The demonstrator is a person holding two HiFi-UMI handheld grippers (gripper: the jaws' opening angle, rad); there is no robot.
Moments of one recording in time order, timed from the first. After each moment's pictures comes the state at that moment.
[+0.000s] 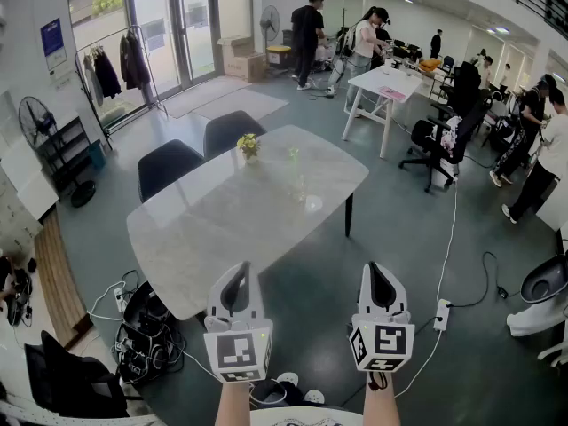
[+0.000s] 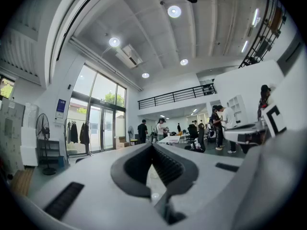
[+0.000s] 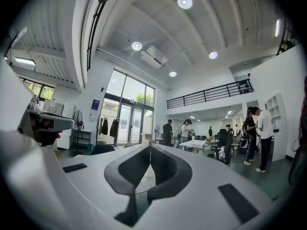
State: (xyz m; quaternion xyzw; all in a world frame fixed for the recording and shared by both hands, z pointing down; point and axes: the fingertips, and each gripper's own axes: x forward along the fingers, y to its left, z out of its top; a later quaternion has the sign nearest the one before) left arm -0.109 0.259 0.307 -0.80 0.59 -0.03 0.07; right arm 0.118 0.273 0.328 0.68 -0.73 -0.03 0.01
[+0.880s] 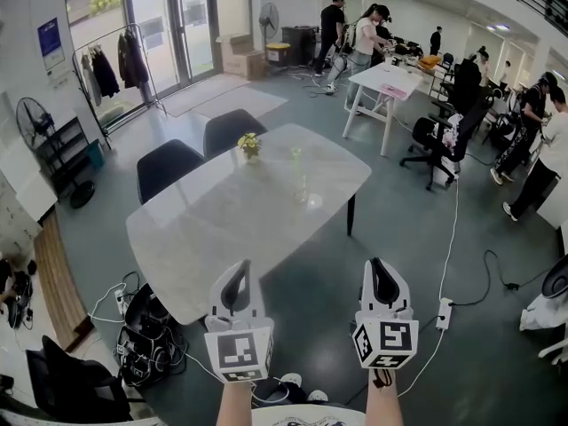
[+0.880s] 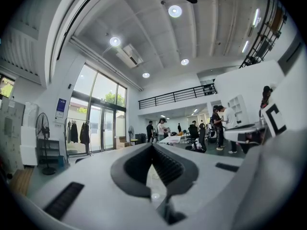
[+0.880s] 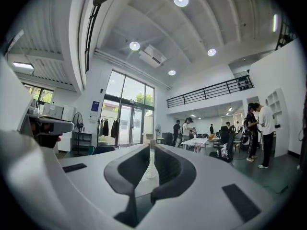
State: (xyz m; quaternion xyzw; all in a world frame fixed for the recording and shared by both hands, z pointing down) left arm -0.118 0.238 0.305 -0.80 0.60 -0.03 0.06; right arm 0.113 0.250 0.324 0.68 -0.73 -0.02 0.00
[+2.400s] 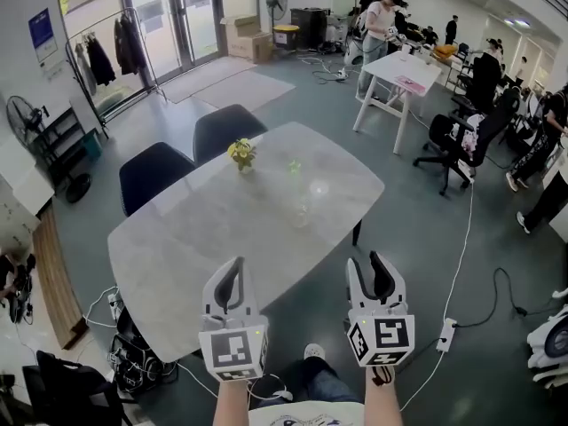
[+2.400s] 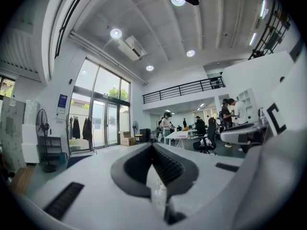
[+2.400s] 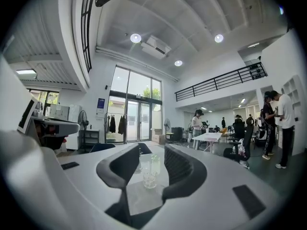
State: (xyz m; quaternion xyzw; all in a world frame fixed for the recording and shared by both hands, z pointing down) left arm -0.074 0.046 0.327 -0.78 0.62 -0.06 0.04; right arm 0.144 0.045 0.346 0.63 -0.78 0.01 0.02
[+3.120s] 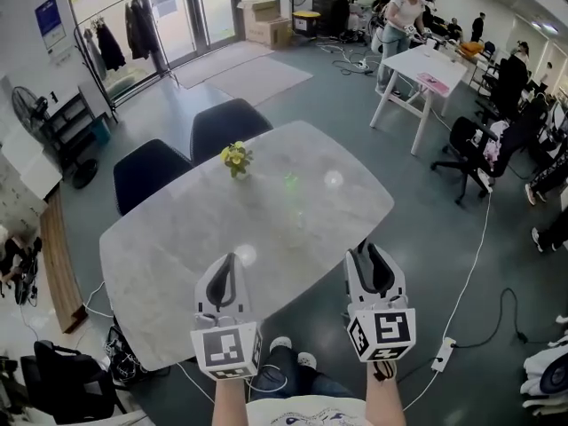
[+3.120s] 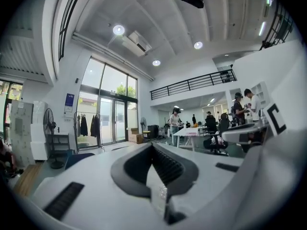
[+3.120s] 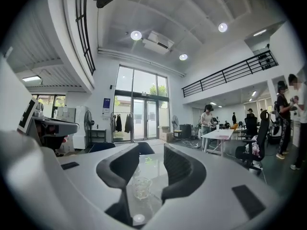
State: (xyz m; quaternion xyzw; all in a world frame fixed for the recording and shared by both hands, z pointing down) left arm -0.037 -0.060 0.338 -0.74 0.67 -0.07 0.02; right arm 0.187 -0.088 0.359 0.58 -0.82 0.02 0.03
